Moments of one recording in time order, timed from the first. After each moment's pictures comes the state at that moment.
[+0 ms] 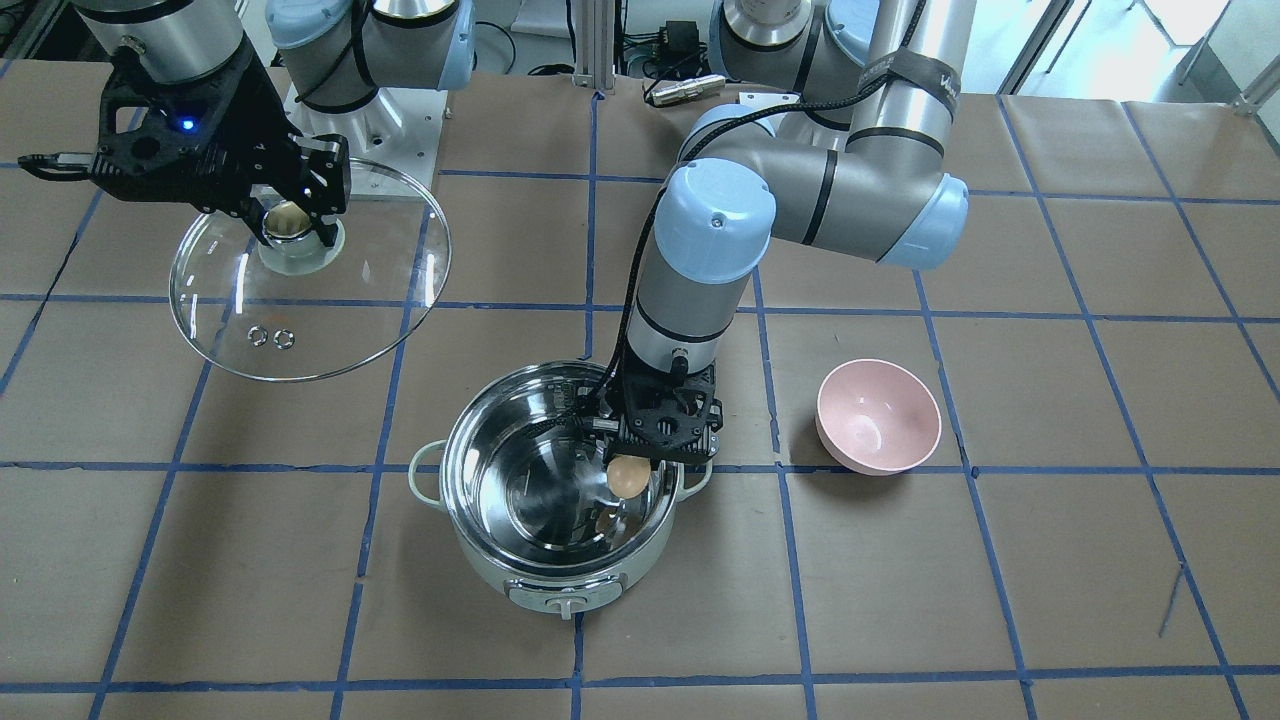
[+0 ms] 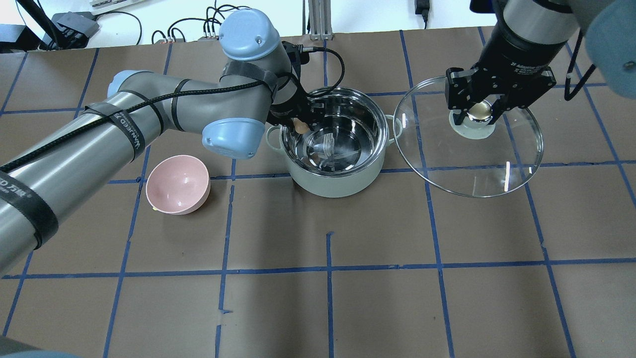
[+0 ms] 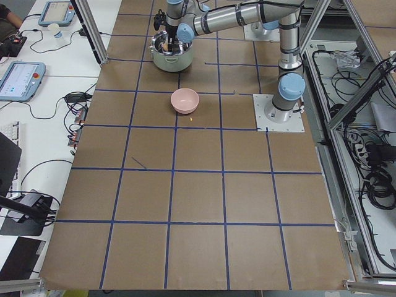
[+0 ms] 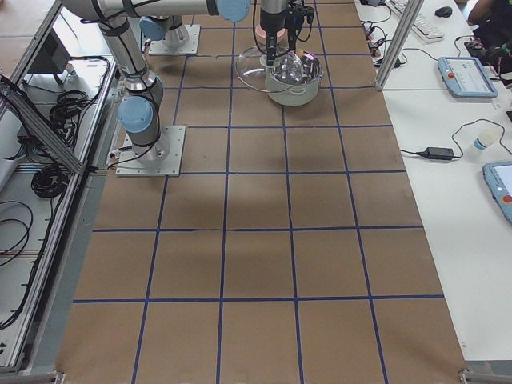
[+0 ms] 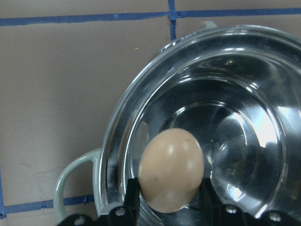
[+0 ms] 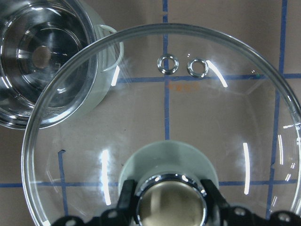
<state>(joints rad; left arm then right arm) -1.84 -1.96 -1.64 -0.91 1.48 -0.20 1.55 -1.61 1.57 -1.53 -1.53 0.00</state>
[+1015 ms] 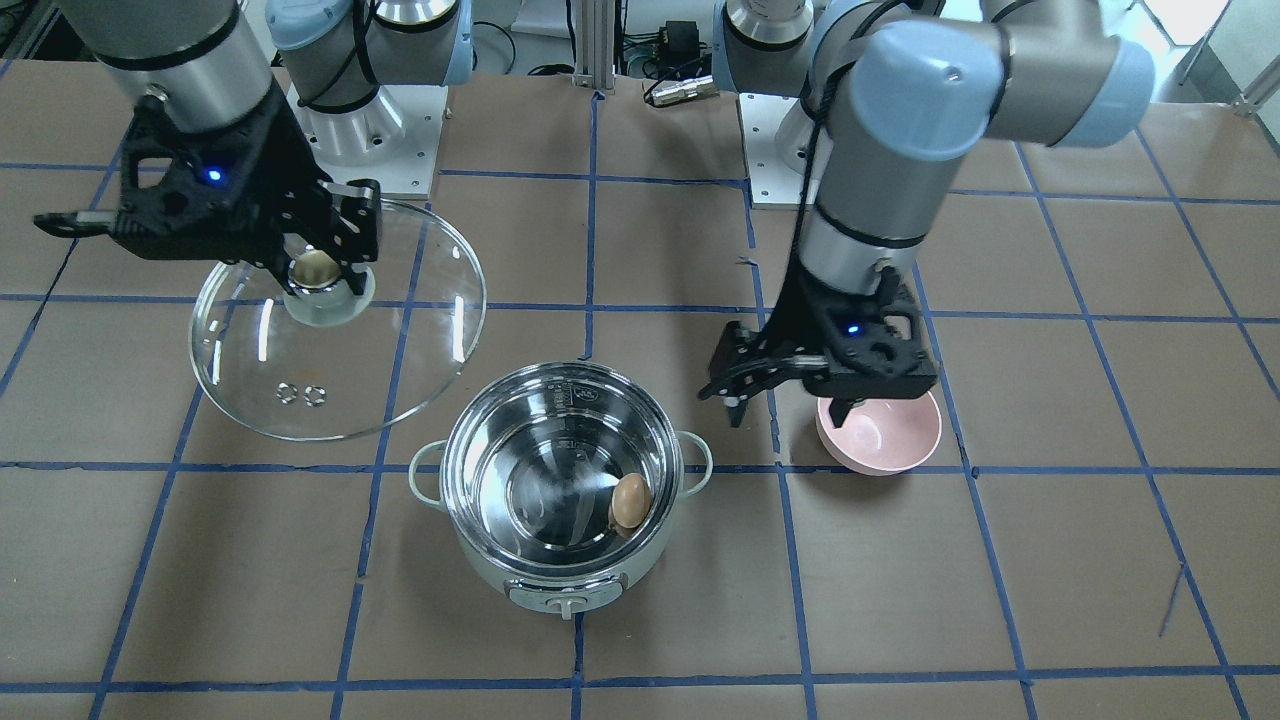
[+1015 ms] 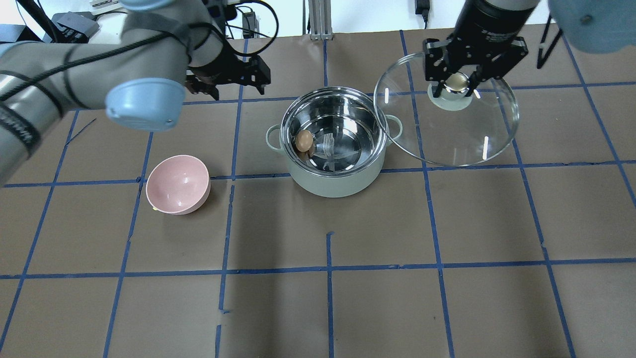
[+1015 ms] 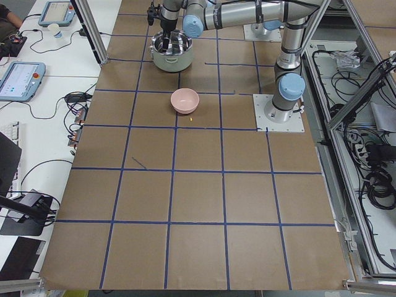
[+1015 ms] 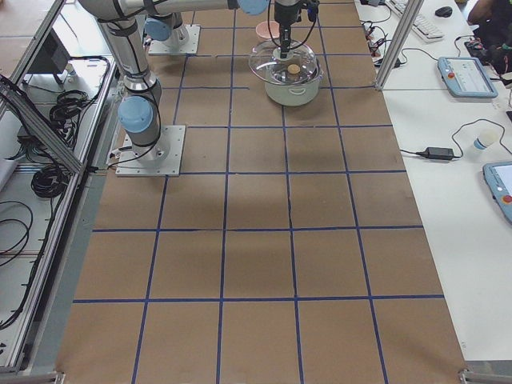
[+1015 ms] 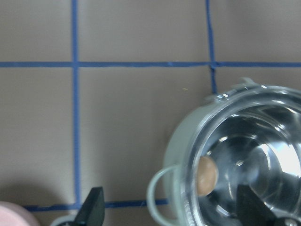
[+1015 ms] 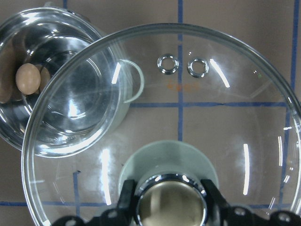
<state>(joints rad) -1.63 -1.74 -1.62 -1.13 1.52 -0.14 1.65 -1.45 1.39 -1.54 -1.52 0.07</state>
